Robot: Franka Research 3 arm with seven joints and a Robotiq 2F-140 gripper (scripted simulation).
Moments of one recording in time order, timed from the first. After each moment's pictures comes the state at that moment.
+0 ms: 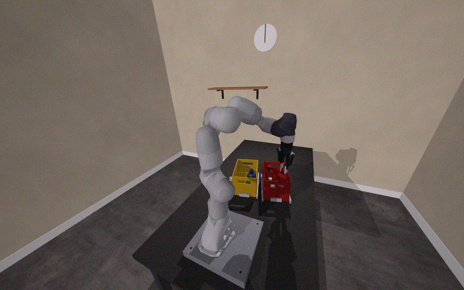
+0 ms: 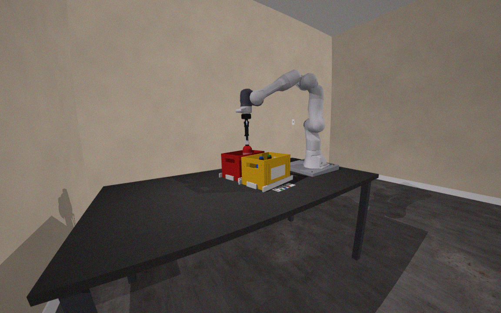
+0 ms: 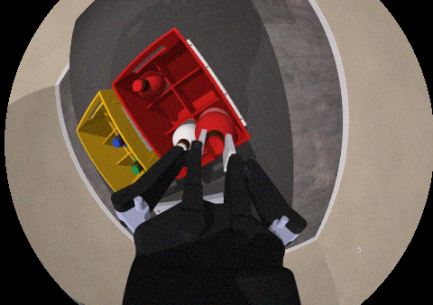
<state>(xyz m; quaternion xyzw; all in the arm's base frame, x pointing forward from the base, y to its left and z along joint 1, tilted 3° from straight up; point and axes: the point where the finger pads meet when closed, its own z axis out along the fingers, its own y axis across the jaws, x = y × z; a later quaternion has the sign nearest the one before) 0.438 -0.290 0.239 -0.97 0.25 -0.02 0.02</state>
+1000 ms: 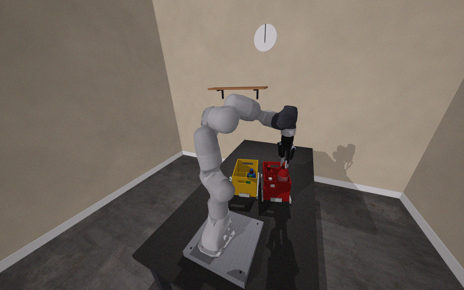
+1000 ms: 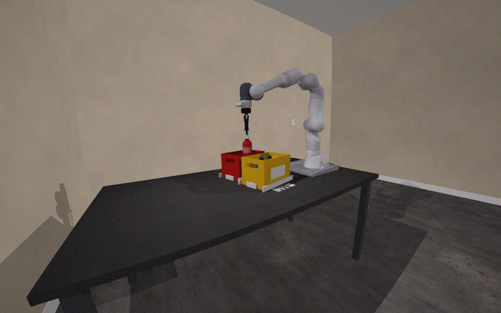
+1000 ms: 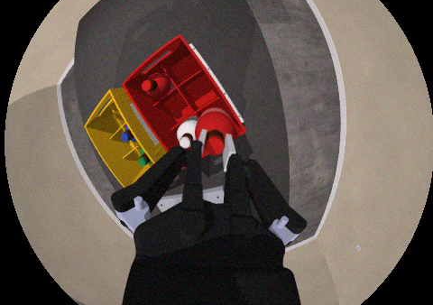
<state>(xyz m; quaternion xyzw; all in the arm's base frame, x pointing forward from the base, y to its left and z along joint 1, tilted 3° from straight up) 0.436 -0.291 0.282 -0.97 0.25 -0.02 0.02</state>
